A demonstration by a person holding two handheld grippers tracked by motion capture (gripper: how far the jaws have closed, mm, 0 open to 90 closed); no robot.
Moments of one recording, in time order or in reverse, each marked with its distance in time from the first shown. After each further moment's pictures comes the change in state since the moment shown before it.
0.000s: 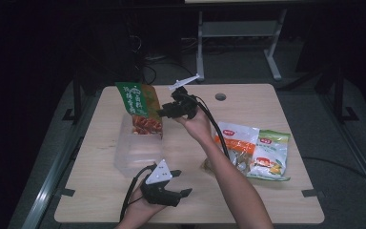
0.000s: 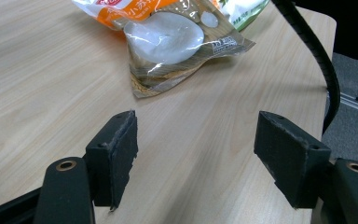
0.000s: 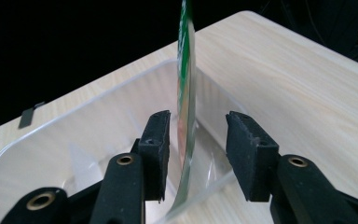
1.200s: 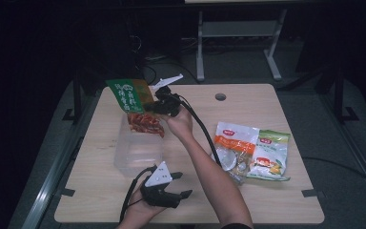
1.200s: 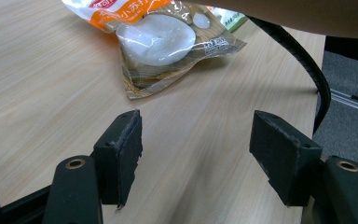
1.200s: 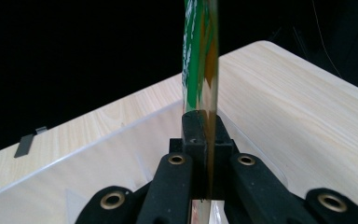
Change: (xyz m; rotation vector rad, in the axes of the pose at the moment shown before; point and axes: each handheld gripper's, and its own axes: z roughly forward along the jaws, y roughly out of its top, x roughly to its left) left arm -0.004 -0.001 -0.003 -0.004 -0.012 0.030; right arm 0.013 0.020 0.048 -0.077 0.025 -0.034
